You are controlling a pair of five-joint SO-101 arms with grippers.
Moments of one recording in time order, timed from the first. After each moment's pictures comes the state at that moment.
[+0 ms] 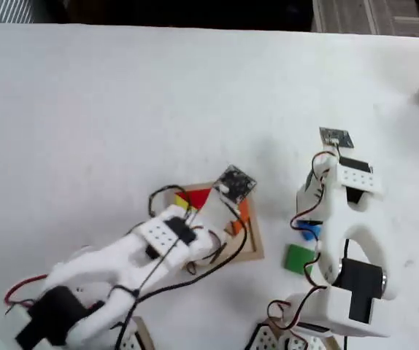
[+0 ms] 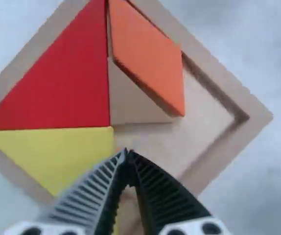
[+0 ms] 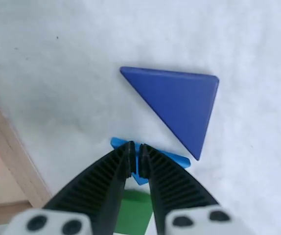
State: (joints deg) left arm 39.9 -12.4 56.7 35.6 6.0; right arm 11.9 -2.5 36.2 63.2 12.6
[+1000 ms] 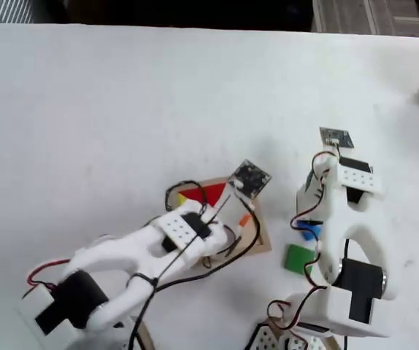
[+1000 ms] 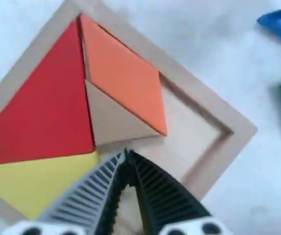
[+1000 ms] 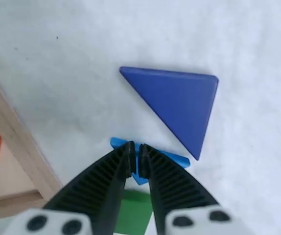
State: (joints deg) left arm 41.9 -4.9 51.2 29.8 7.6; right arm 11.9 -2.5 36.2 63.2 12.6
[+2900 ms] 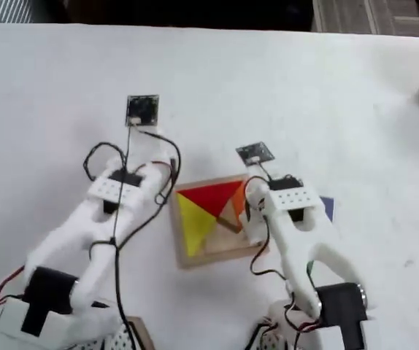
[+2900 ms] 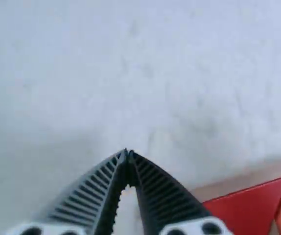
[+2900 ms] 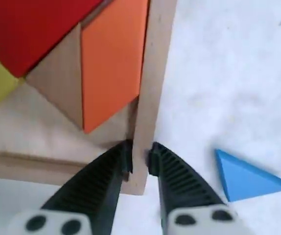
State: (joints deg) left arm 10.6 -7.7 48.5 22.0 15.3; right arm -14.0 -11.2 50.4 58.5 12.0
